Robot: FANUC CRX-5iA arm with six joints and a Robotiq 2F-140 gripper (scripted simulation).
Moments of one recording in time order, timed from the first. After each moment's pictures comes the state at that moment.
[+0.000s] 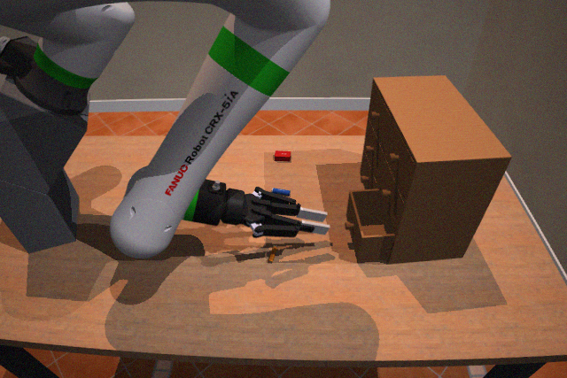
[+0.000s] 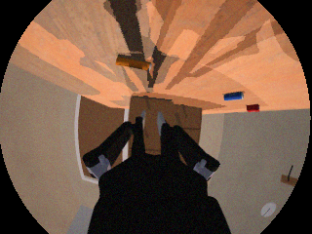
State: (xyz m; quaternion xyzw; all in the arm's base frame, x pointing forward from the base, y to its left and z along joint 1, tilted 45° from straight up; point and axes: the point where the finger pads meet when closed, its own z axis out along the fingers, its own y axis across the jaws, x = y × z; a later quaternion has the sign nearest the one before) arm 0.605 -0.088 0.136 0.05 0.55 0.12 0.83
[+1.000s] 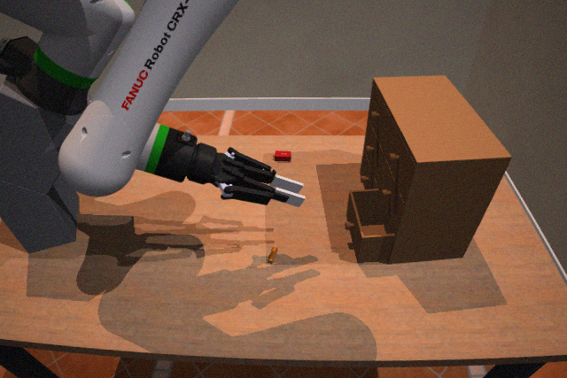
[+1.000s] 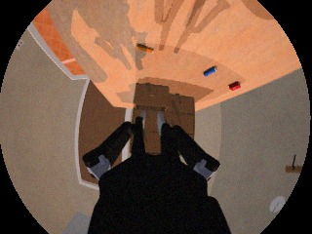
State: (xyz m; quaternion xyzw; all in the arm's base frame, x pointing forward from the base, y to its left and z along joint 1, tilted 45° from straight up) arm 0.498 -0.110 0.168 0.04 0.60 0.12 0.79
